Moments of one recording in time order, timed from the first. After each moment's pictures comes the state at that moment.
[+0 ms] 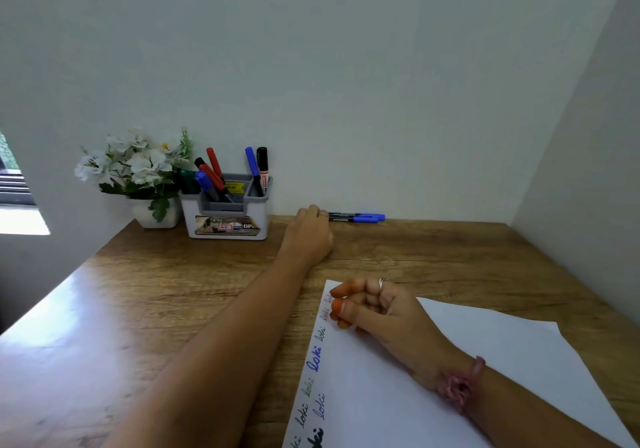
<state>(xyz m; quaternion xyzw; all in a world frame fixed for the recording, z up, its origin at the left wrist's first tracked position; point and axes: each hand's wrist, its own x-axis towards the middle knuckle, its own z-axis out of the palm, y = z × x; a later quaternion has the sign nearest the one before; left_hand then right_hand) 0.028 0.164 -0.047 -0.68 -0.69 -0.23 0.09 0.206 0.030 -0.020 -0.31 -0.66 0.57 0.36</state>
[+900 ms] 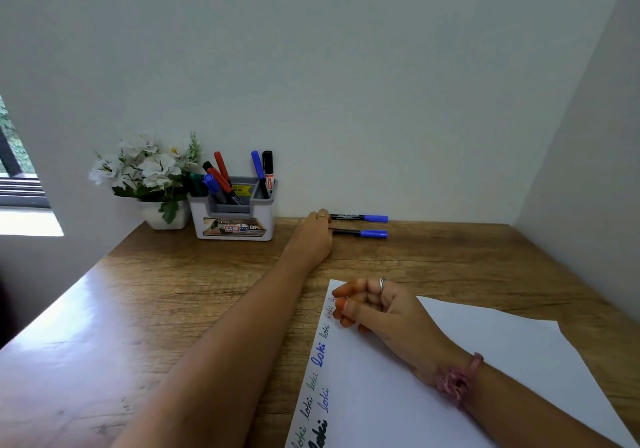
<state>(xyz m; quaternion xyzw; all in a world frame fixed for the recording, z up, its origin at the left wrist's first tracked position) 0.028 0.161 -0.042 -0.66 -0.70 -0.28 -0.03 0.206 0.030 -0.022 -0.31 -0.68 0.57 0.35</state>
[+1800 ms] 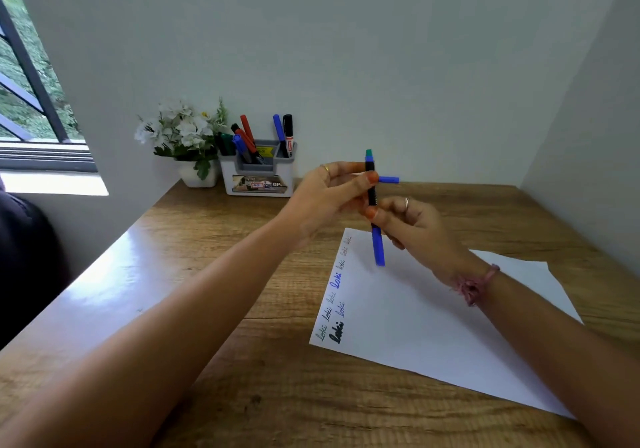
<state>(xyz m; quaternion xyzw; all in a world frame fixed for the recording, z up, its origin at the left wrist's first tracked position) 0.057 -0.005 0.036 -0.51 -0.43 -0.57 -0.49 0.216 0.024 0.009 -0.31 -0.75 0.43 0.40</state>
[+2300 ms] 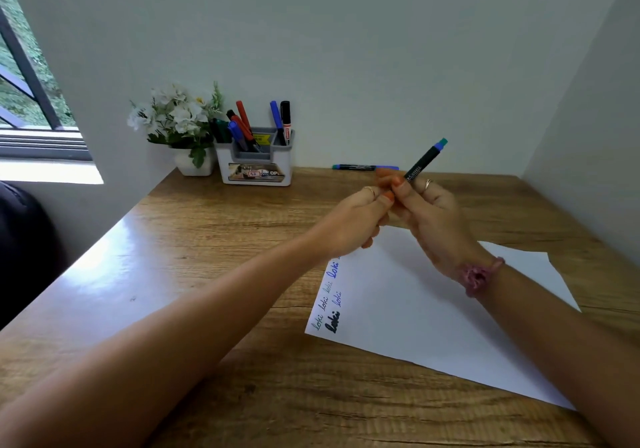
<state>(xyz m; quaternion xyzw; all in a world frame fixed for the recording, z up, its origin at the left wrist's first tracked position) 0.093 -0.013 0.015 -0.60 -0.49 -0.44 -0.45 0.223 0.031 0.004 -0.29 -0.64 0.53 0.48</state>
